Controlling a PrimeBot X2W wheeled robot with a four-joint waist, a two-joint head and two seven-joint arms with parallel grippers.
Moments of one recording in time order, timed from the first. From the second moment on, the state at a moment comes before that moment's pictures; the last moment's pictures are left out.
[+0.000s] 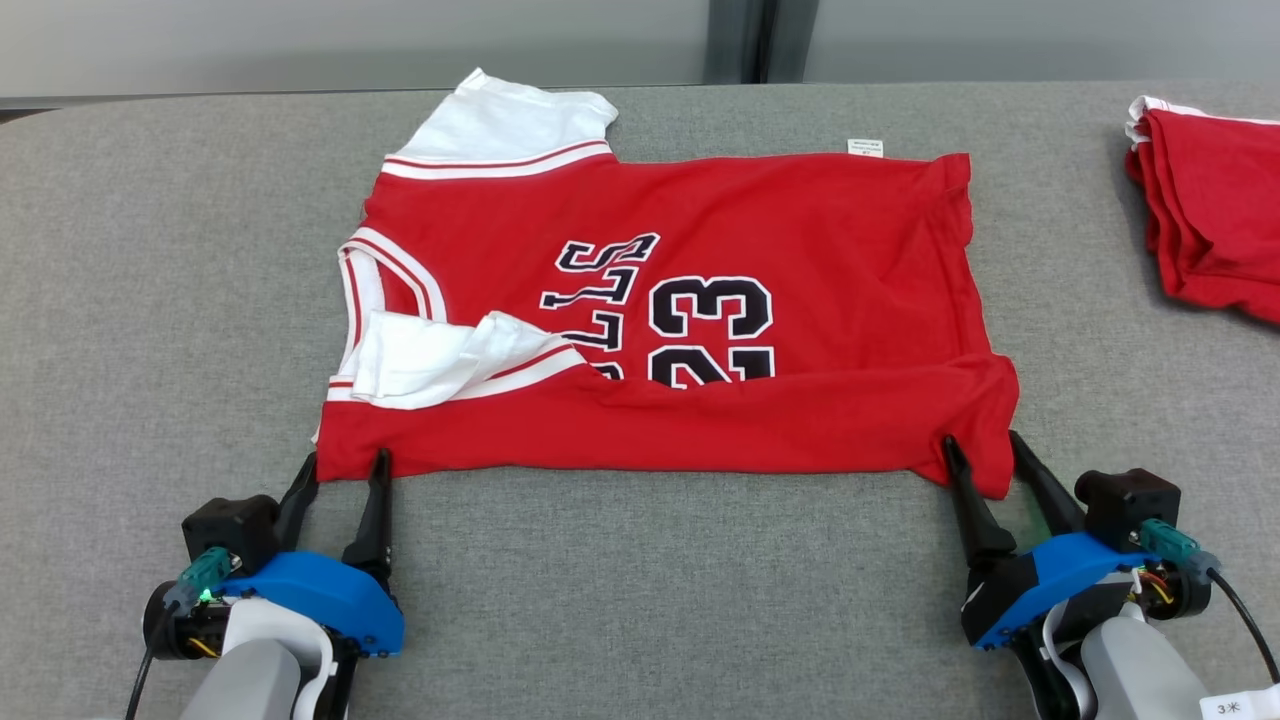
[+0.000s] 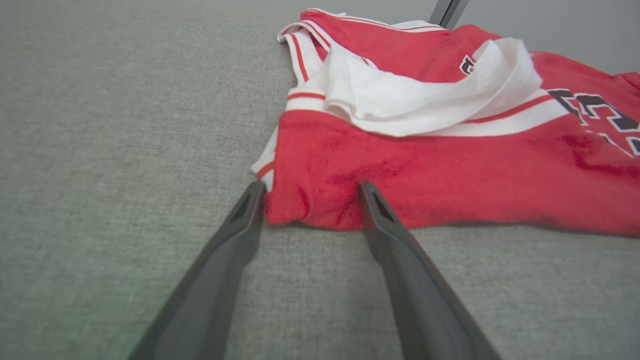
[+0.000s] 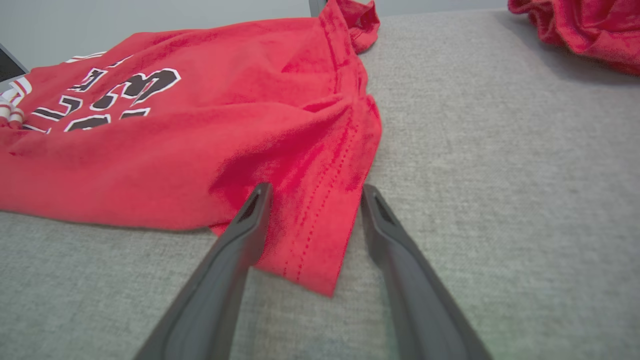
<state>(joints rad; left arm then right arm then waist) -0.34 0.23 -0.31 0.71 -0.52 -0.11 -0.26 -0.30 -0.16 0.12 0.58 0.30 0.13 -0.23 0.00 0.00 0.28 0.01</state>
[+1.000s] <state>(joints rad) 0.02 0.21 -0.28 0.46 -0.53 -0.08 -0.26 0.06 -0.17 0.06 0.33 0.33 0.13 -0.18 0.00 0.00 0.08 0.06</state>
